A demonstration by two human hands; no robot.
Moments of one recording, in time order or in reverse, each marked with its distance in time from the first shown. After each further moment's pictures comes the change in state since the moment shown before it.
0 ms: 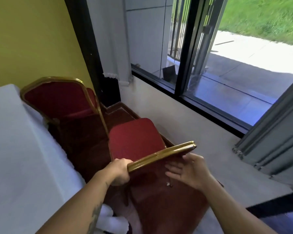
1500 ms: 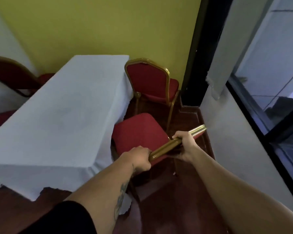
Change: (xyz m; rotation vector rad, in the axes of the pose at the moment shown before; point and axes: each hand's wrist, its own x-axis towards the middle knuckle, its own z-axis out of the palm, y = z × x) left_hand 0.014 0.040 -0.017 -0.267 0.173 -0.486; right_hand 0.144 -0.064 0.171 -0.802 -0.253 0.200
